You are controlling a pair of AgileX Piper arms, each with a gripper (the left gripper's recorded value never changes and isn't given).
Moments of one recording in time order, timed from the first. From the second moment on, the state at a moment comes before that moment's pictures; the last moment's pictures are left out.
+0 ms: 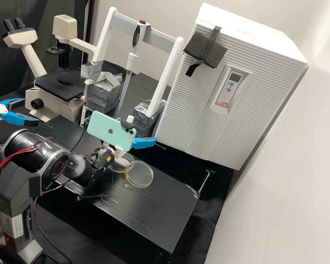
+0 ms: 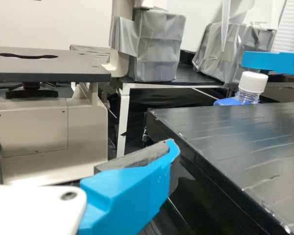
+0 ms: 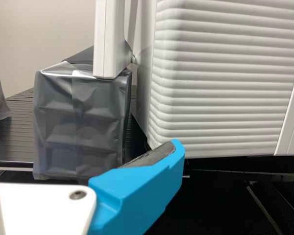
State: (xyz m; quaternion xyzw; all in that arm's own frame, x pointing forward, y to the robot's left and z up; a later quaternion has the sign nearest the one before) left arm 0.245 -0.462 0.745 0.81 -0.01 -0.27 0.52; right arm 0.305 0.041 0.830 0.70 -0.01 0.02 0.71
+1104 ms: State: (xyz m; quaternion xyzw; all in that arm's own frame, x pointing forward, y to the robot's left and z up) left arm 0.244 -0.463 0.744 0.81 -0.02 -0.27 0.52; right arm 0.265 0.076 0.805 0.67 0.07 0.07 0.74
